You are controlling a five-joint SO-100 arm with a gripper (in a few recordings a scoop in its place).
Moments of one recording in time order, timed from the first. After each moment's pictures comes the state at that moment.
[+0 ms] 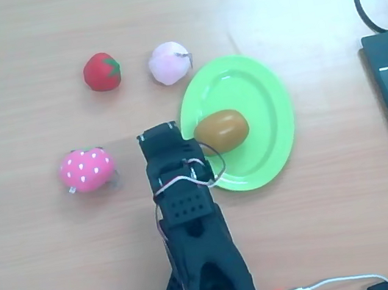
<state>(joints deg) -6.2 178.4 162.4 54.0 -2.2</state>
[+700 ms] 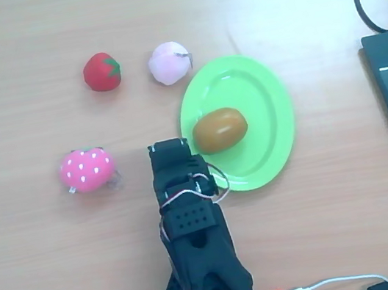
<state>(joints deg) -4.9 187.6 180.8 52.8 6.3</state>
